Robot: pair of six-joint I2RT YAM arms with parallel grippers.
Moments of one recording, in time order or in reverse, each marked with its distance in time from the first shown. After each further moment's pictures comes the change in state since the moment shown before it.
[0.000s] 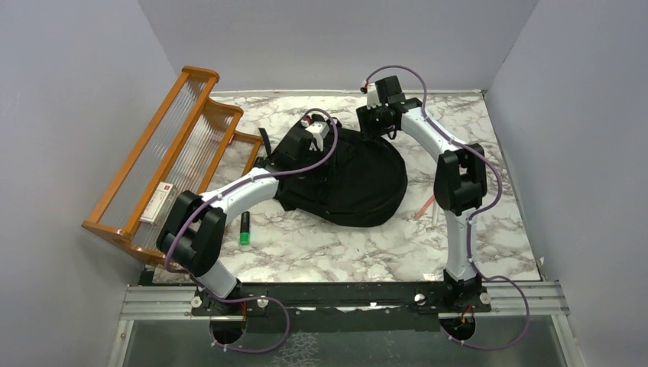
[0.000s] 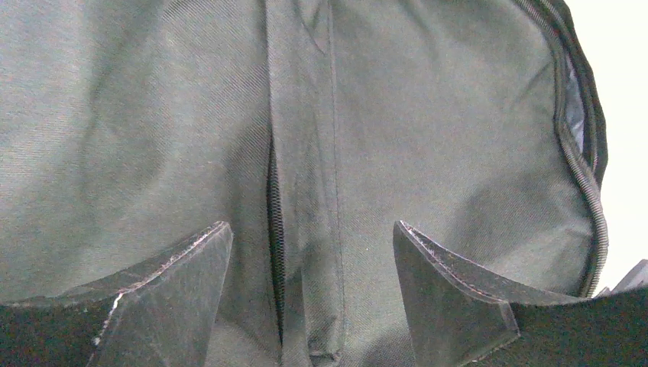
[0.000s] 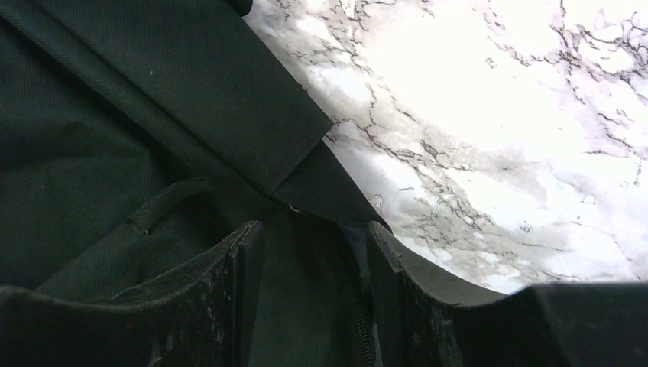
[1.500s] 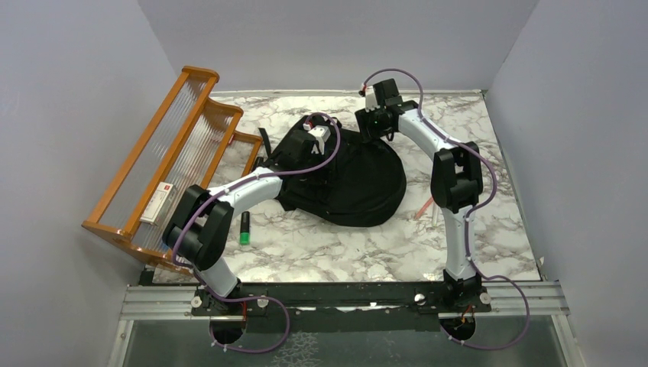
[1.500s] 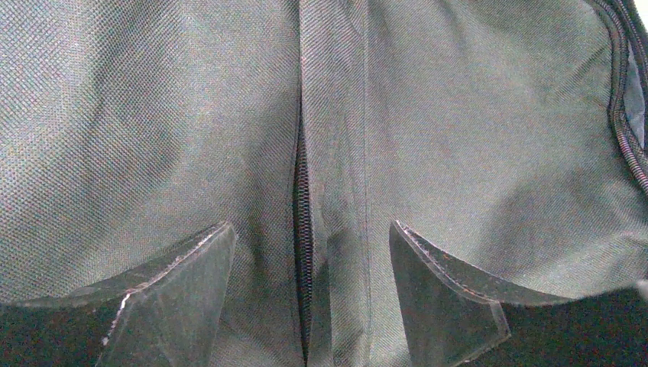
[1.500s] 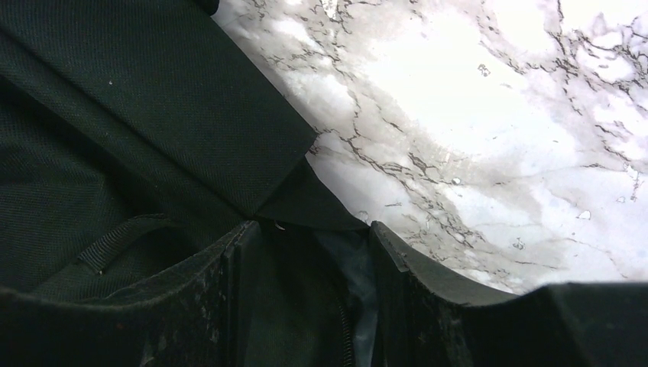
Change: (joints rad) left arm -0.023 0.069 -0.002 0.007 -0.023 0.025; right arm 0.000 0.058 0.017 0.027 0.032 -0.029
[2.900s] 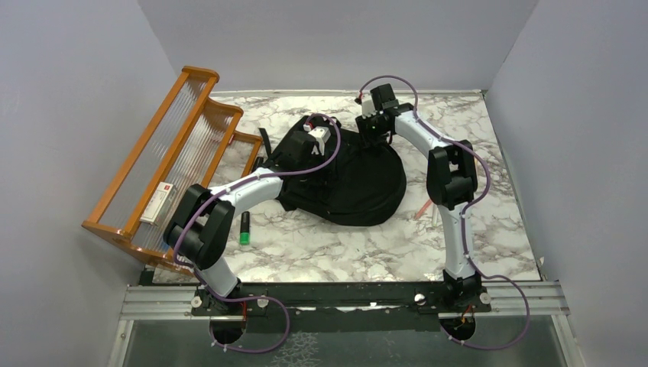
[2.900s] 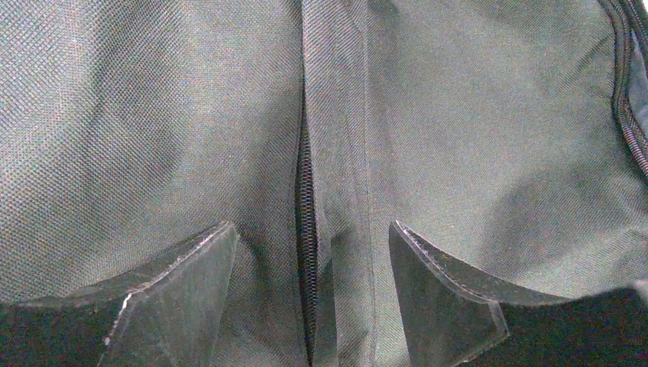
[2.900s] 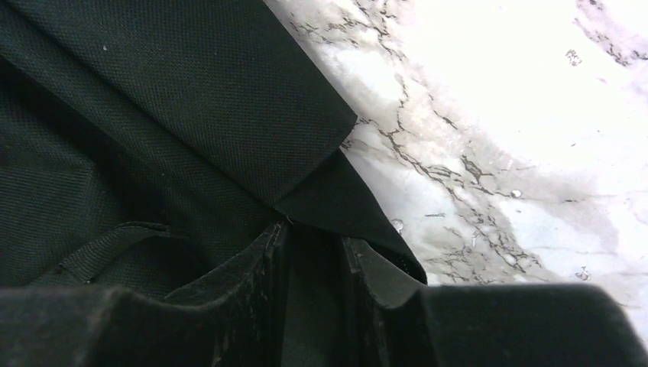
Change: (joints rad) left arm 0.000 0.009 -0.009 0.014 0.000 0.000; right arm 0.000 0.063 0.024 -0.039 -0.081 -0.023
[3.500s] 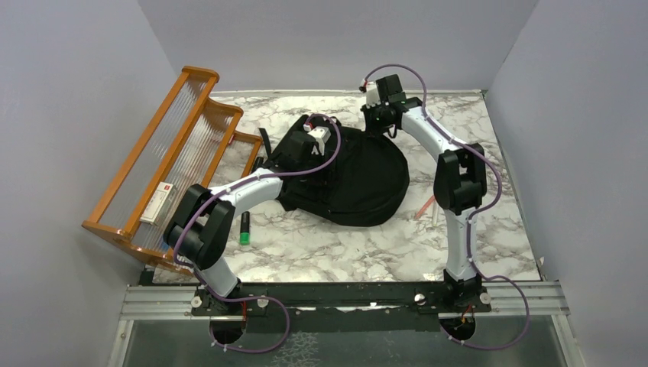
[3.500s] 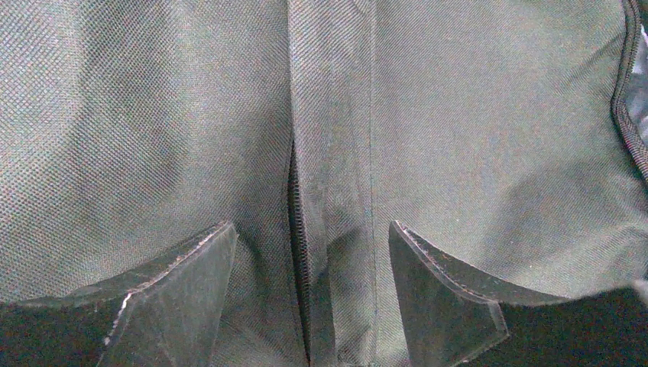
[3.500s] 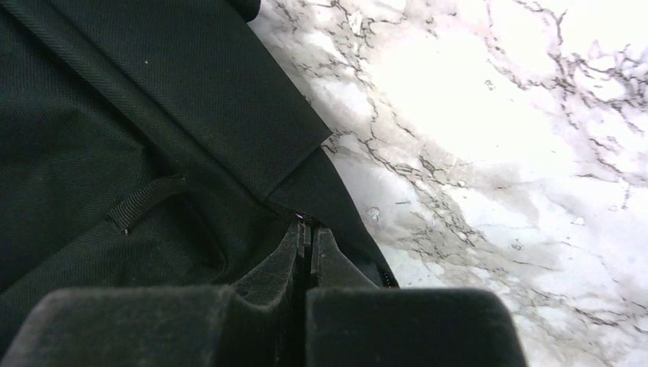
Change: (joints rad) left arm 0.000 0.000 -0.008 0.018 0.000 0.000; right arm -0.005 -0.094 -0.017 0.021 0.034 0.006
